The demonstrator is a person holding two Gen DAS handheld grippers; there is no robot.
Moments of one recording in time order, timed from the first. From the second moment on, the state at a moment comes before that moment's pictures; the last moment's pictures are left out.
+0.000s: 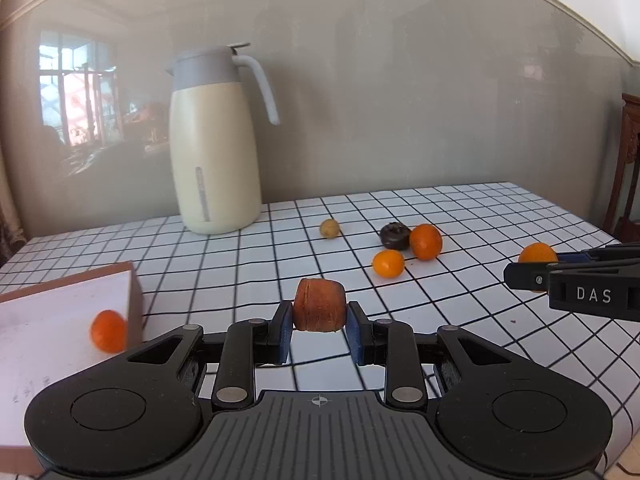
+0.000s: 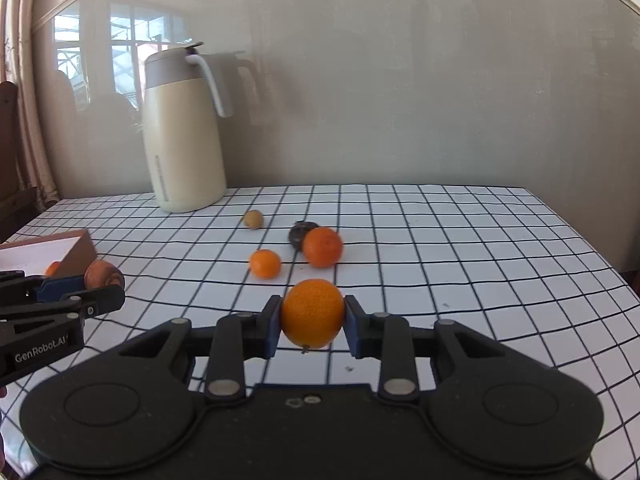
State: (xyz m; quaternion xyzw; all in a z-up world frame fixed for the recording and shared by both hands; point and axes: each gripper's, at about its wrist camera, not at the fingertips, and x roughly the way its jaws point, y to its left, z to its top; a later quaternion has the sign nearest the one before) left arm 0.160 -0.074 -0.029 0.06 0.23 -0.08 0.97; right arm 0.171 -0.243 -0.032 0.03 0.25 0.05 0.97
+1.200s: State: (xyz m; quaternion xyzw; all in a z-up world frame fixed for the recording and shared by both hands) left arm 0.085 0.050 0.005 0.05 0.17 0.03 0.98; right arm 0.149 -0.112 0.005 -0.01 0.19 0.18 0.96
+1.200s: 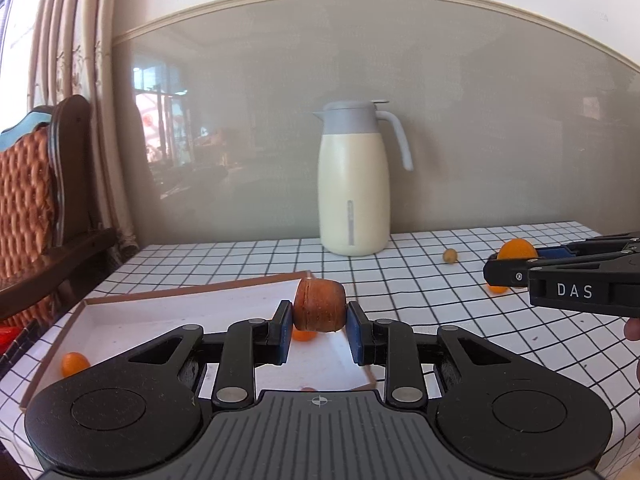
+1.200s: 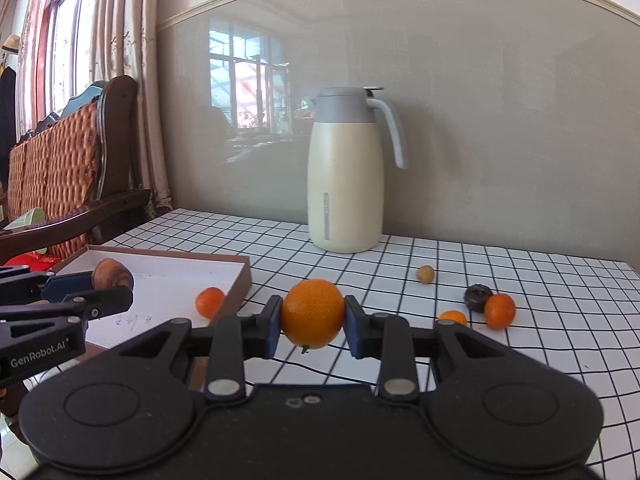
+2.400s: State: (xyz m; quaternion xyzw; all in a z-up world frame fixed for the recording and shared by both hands) left arm 0.038 0.192 0.001 0.01 0.17 0.16 0.97; right arm 0.137 0.029 0.012 -0.06 0.17 0.30 0.94
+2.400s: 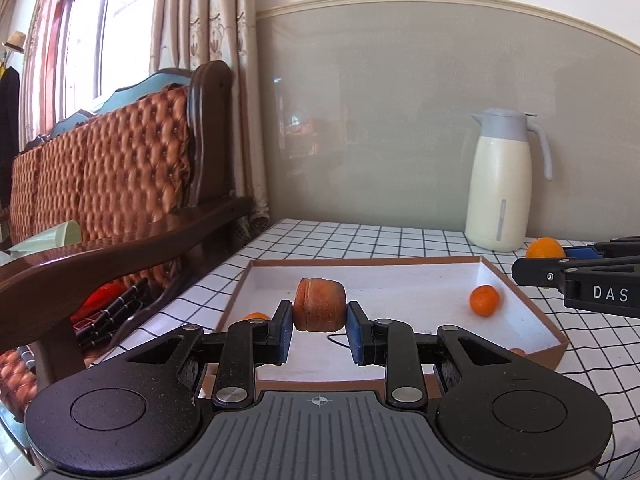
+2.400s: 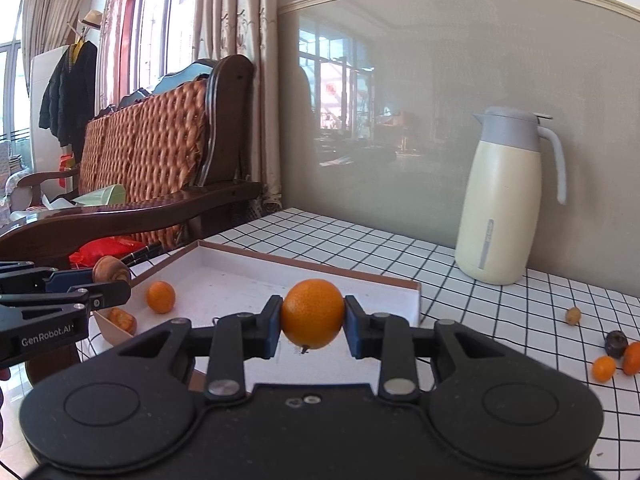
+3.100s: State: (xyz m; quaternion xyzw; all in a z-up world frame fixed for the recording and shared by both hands) left arm 0.104 0.242 0.005 -0.01 0.17 0.19 0.97; right arm 0.195 0.053 0.012 -0.06 0.17 0.29 0.94
